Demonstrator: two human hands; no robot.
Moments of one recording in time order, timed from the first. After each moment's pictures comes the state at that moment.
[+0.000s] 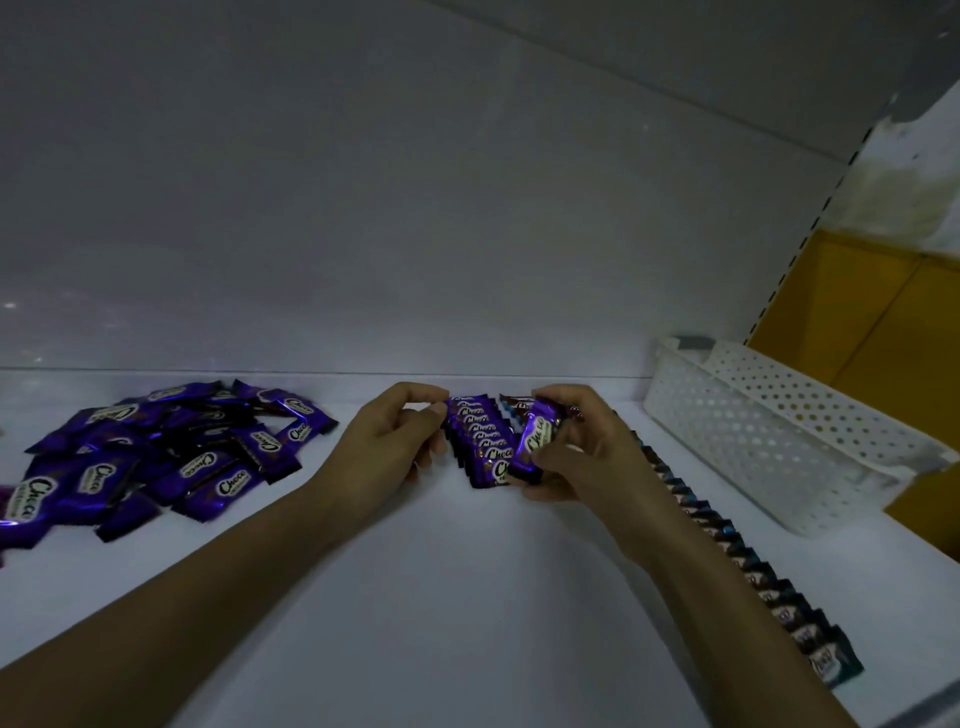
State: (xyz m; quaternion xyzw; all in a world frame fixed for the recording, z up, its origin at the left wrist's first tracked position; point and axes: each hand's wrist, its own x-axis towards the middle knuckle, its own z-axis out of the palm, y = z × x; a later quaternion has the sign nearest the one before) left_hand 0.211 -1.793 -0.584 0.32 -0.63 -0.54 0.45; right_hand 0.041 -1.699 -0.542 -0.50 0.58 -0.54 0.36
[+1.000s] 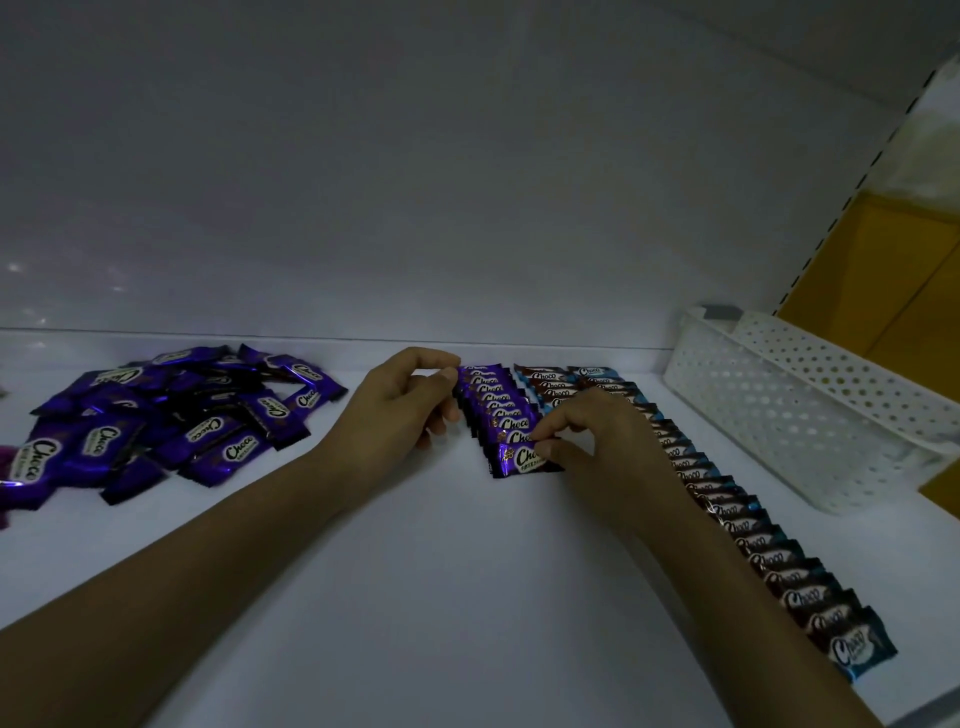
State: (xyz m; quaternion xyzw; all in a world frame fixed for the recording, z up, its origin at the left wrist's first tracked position) left_hand 0.213 -1.794 -0.585 0.33 -0.63 -0.54 0.44; right_hand 0.020 -1.716 -0.573 -0.69 0.66 -0.29 0.00
